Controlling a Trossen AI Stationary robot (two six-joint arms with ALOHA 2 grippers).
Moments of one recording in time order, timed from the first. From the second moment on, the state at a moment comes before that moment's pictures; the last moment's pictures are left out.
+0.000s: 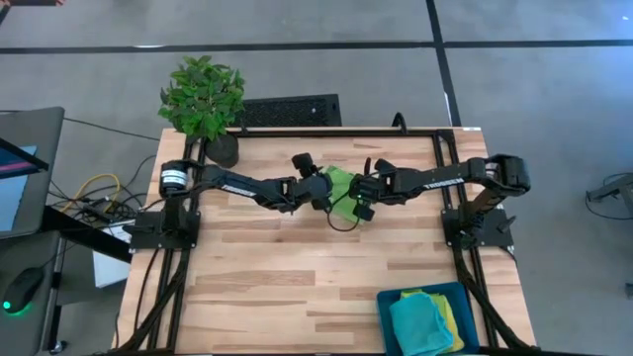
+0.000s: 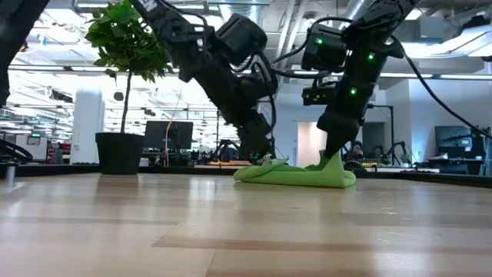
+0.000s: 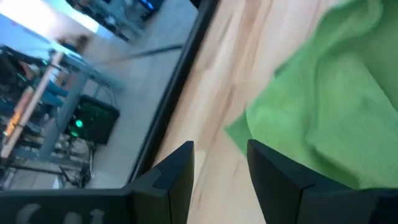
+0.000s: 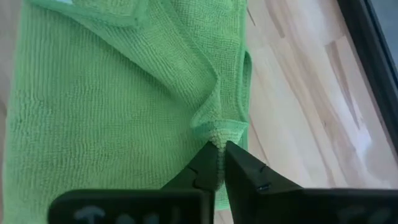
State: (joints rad) left arm 0.10 1.94 1.15 0.14 -0.74 0.32; right arm -0.13 1.61 0.90 -0.52 0.44 0.15
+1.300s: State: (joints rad) left arm -0.17 1.74 1.12 -0.27 -0.43 0.06; right arm 0.20 1.66 0.98 -0.56 0.34 -0.11
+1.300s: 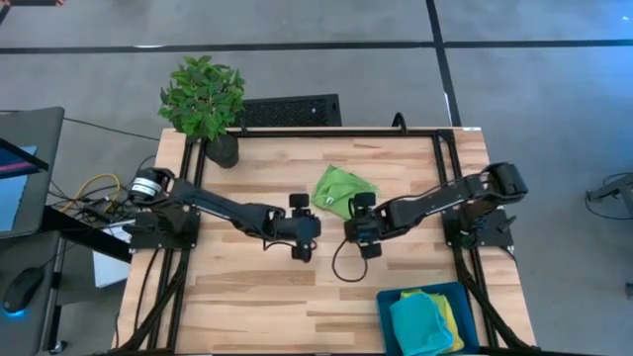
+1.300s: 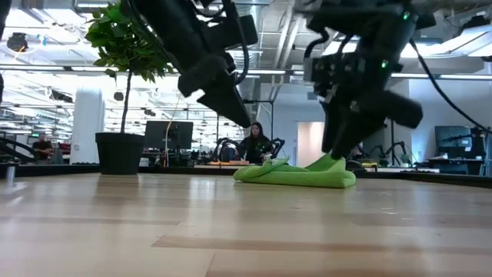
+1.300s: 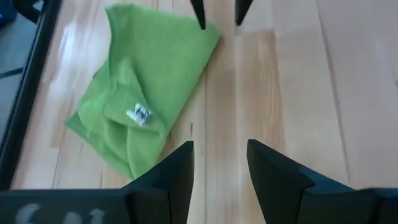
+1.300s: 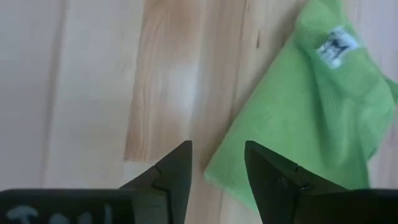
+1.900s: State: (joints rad) left arm -0.22 1.74 1.12 -0.28 -0.46 0.03; right arm 0.09 1.77 0.98 -0.55 0.33 -0.11
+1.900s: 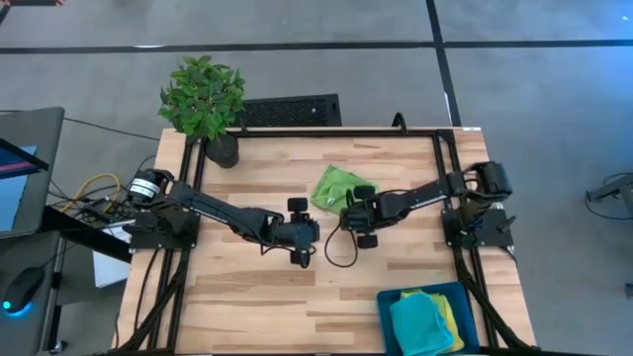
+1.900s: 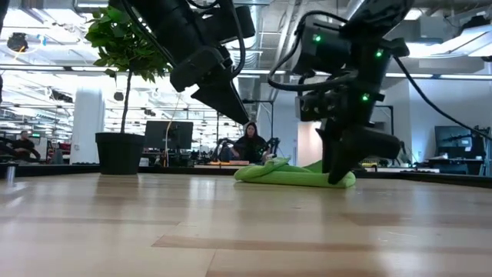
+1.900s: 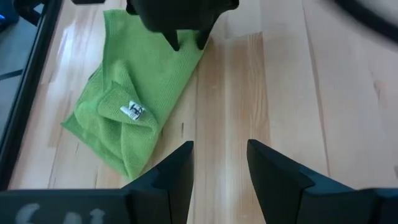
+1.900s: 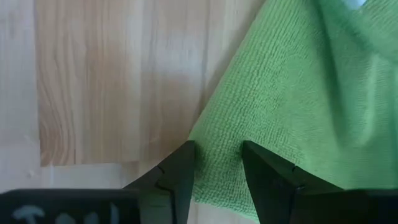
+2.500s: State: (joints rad) left arm -0.22 1.74 1.12 -0.28 -0.46 0.01; right arm -0.01 1.81 0.98 -0.59 0.23 -0.10
